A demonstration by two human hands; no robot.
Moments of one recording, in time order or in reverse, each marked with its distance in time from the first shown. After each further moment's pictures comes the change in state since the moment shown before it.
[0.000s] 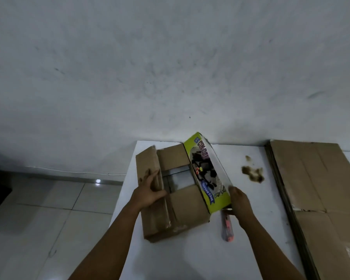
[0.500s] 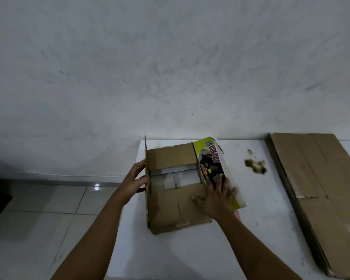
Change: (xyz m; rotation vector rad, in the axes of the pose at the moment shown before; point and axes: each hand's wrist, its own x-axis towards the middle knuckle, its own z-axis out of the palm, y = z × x) left_hand -0.019 -0.033 -0.067 -0.615 -0.042 0.046; right_hand -0.014 0.023 0.094 -1.125 0.064 -0.349
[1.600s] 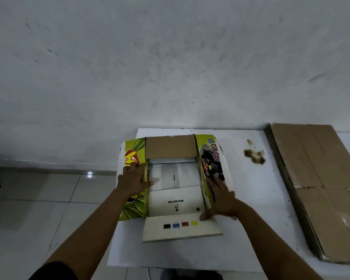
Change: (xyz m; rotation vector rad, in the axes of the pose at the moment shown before) left_hand 0.027 -0.051 -0.007 1.146 0.050 -0.017; right_hand -0.018 0.036 -0.020 0.265 -0.489 -0.217
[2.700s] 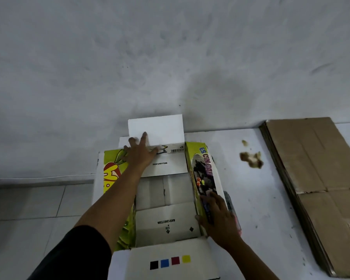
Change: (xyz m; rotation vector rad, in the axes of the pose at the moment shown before) left_hand 0.175 0.085 -0.028 -0.230 0.101 -0.181; right_hand 0.025 0.016 0.042 0.060 0.517 0.002
